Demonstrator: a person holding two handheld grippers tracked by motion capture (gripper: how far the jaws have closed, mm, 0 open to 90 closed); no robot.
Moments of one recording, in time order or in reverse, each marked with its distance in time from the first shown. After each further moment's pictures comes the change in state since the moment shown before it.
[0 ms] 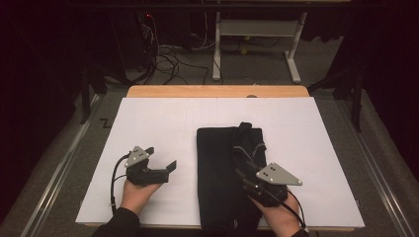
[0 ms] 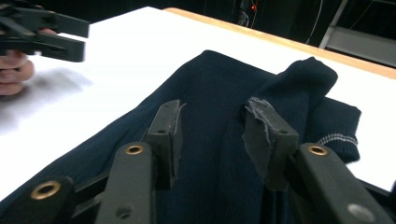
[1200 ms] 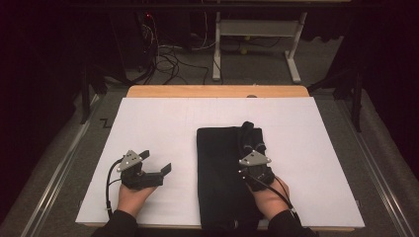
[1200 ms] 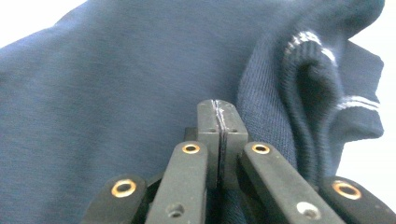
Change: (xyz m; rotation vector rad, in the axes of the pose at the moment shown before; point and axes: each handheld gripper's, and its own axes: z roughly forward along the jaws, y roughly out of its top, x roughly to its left) left arm 0.007 -0.012 -0.007 -0.026 -0.010 -0.023; right arm -0.016 -0.010 0.060 0.311 -0.114 -0.099
